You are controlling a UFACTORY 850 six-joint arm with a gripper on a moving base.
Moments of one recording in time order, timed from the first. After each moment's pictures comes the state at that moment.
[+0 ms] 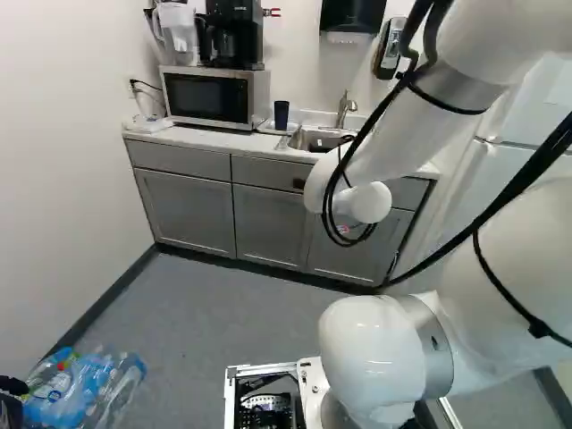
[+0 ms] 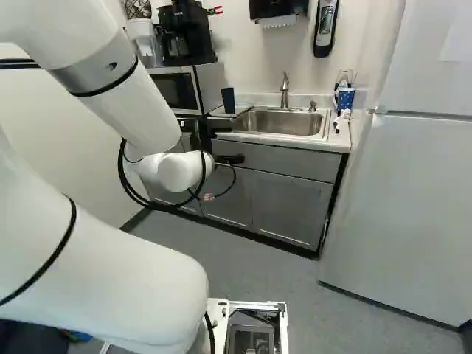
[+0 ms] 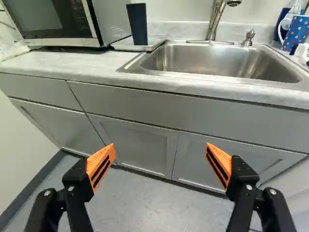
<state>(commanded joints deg) -2.4 14.2 -13.7 0.3 39.6 0.2</state>
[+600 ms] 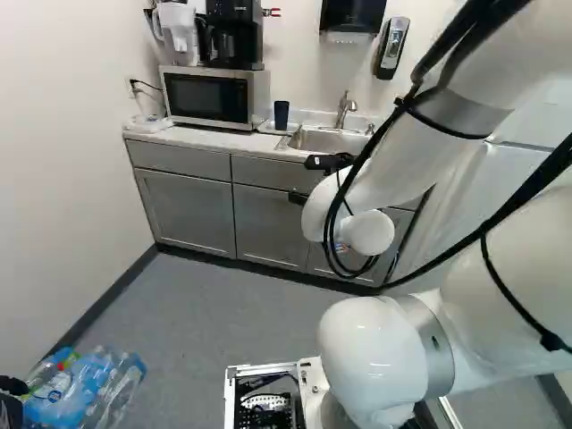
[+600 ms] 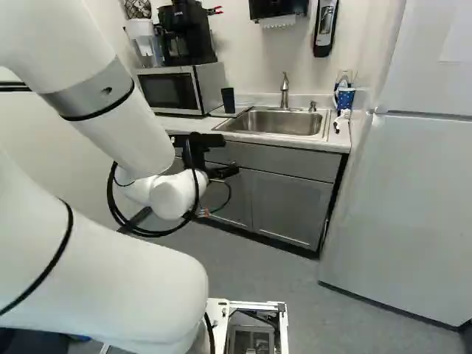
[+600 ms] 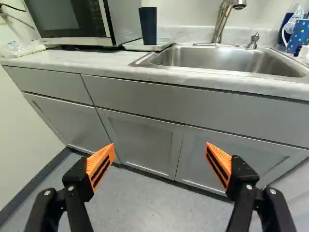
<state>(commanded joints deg) -0.5 15.6 -7.0 0.1 47.7 0.1</state>
